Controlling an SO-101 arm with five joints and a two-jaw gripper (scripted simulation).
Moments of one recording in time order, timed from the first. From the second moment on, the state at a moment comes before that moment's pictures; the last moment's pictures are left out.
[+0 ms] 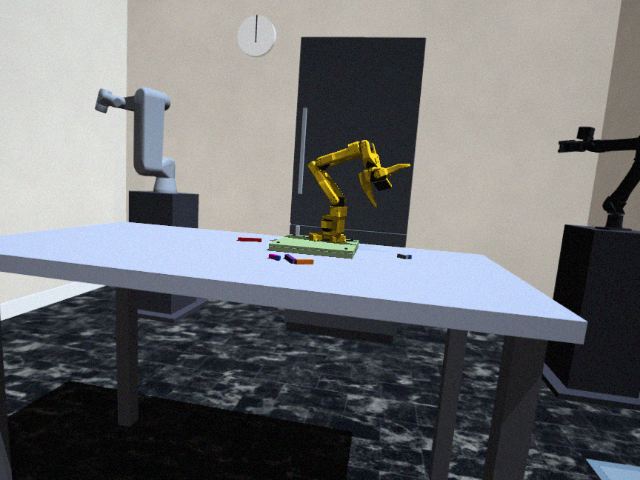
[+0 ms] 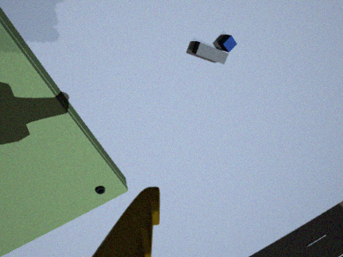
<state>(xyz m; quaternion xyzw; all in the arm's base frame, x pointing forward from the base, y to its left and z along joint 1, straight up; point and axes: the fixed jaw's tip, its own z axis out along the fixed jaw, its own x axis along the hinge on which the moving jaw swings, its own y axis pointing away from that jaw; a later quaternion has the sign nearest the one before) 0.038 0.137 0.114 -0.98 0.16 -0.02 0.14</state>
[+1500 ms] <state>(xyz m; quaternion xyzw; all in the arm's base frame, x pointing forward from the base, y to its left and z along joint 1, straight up) 0.050 0.202 0.056 -0.95 -0.32 -0.02 0.02</state>
